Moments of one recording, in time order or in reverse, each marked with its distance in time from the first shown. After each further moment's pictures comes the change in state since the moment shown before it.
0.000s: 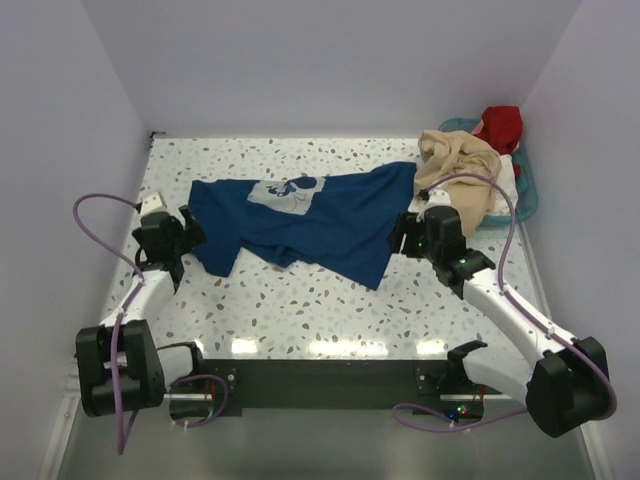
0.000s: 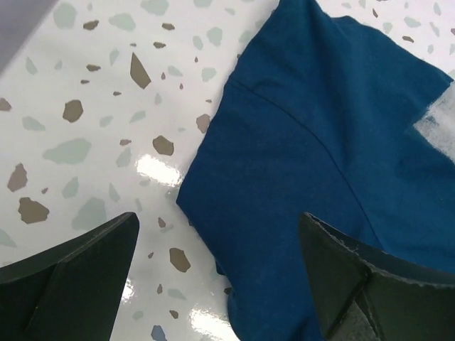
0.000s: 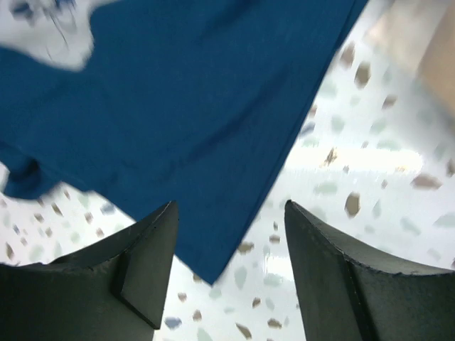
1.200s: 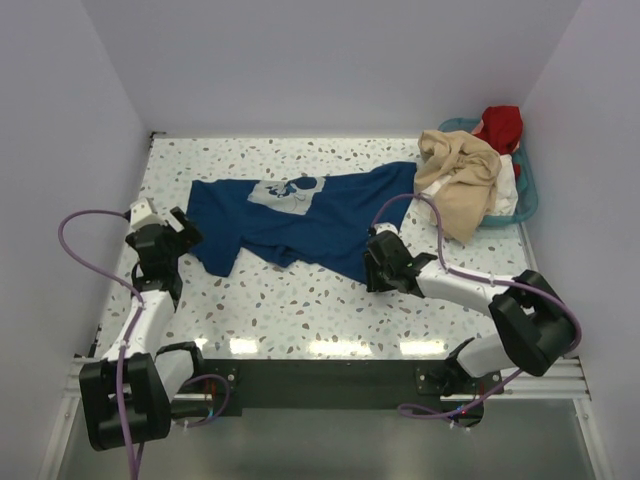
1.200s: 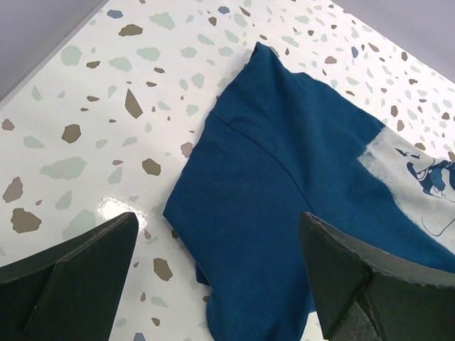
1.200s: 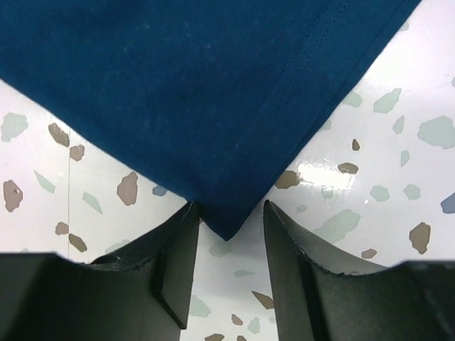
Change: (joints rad) left arm 0.038 -0.180 -0.126 0.126 0.055 -0.081; right arm 0.322 0.349 -0.056 -0.060 0.122 0.052
